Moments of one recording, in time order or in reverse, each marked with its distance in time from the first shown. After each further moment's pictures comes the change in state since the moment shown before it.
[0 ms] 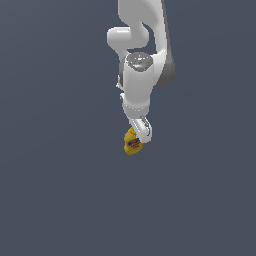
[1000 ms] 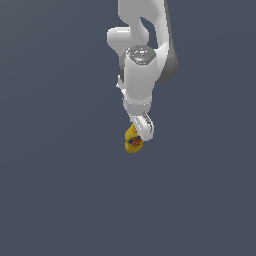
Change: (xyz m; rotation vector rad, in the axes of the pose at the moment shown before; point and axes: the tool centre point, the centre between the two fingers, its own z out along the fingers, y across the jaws) arm -0.003 -0.002 -0.017 -0.007 -0.002 0.000
